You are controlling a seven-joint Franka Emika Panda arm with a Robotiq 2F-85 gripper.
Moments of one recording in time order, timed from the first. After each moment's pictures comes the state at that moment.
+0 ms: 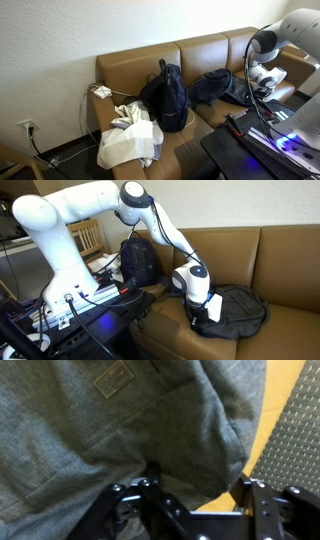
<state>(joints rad) -0.29 1.43 -0.56 -1.69 1.50 2.49 2.60</state>
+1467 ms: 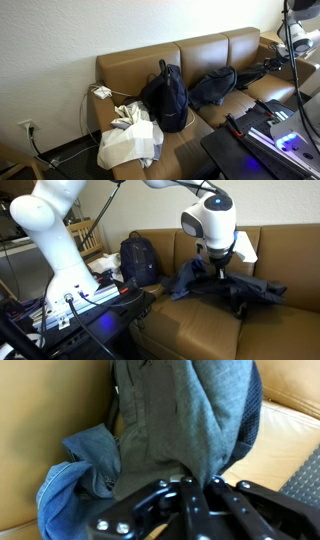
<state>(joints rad) -0.33 0.87 -0.71 -1.89 1.39 2.28 2.29</state>
